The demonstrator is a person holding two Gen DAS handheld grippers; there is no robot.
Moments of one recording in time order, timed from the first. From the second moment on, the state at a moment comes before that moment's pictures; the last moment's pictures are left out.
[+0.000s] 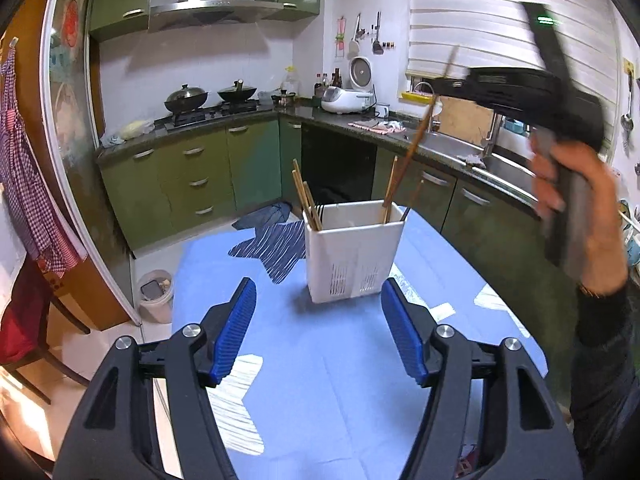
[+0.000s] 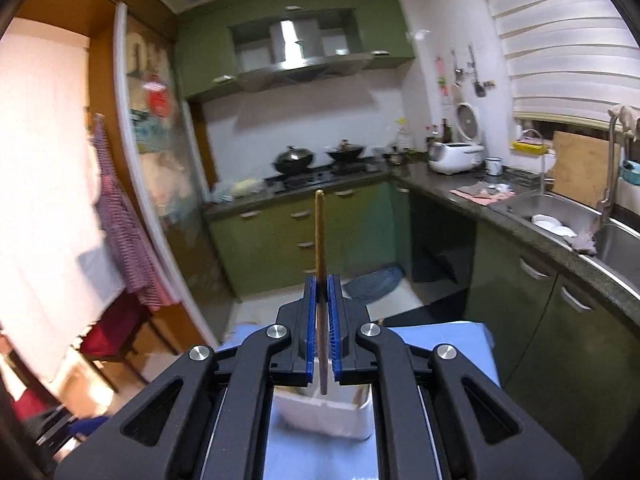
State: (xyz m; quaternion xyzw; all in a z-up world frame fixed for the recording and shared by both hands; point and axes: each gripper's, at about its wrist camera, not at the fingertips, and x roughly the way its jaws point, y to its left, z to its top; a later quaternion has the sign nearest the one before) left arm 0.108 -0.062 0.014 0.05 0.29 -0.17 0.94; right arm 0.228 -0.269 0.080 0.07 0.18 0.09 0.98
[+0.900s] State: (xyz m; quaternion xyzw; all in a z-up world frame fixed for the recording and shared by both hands) left arm 0.111 -0.070 -0.017 0.02 0.31 -0.18 0.93; right arm 0.123 -0.265 -0.007 0.03 0.16 0.07 0.98
